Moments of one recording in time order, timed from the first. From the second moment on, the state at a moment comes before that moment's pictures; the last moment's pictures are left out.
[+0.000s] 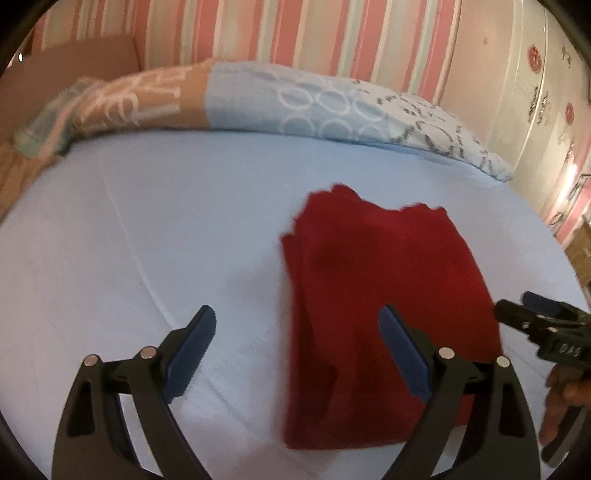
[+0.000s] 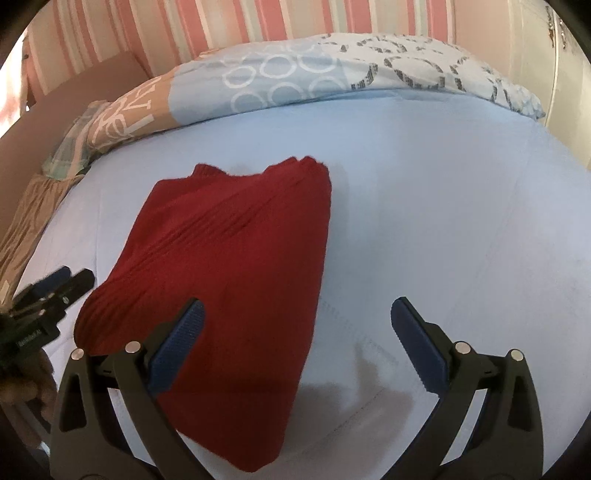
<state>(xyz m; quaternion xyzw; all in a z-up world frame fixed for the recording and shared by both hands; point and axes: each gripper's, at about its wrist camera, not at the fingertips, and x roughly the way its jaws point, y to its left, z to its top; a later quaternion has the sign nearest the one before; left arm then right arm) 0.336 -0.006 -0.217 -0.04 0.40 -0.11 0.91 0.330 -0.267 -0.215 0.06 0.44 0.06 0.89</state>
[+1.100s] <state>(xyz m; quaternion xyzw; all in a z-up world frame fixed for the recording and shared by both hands) 0.332 -0.043 -0.234 -0.05 0.39 -0.12 0.91 0.323 -0.228 -0.232 0.03 0.40 0.09 0.91</state>
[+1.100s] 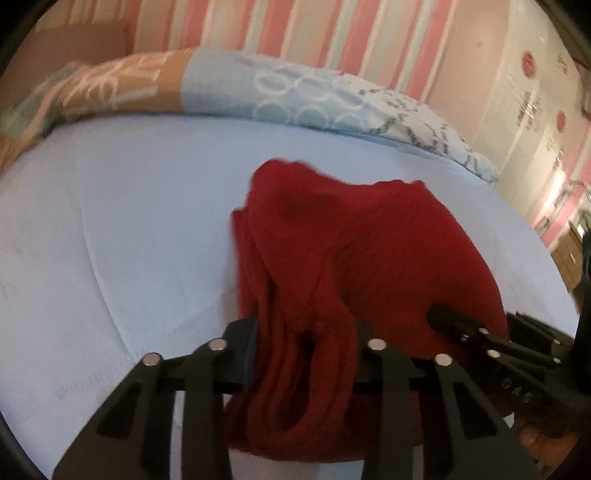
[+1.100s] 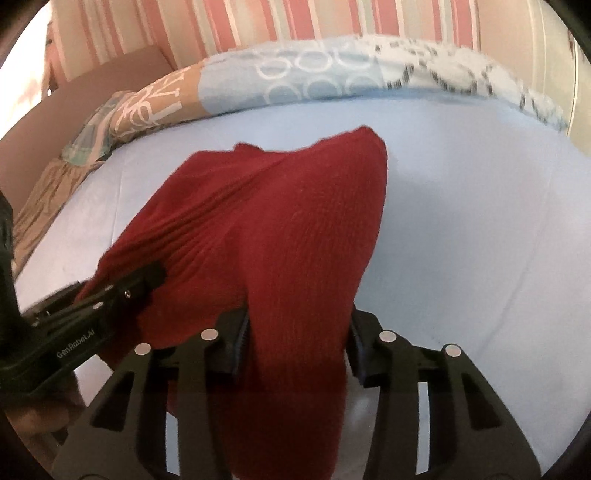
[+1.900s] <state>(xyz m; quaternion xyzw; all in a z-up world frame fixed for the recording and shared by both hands) 0.227 -0.217 -0.248 -0.06 0.42 -0.13 0.90 0.204 -0.391 -0.240 -0.04 0.40 0.02 0.92</state>
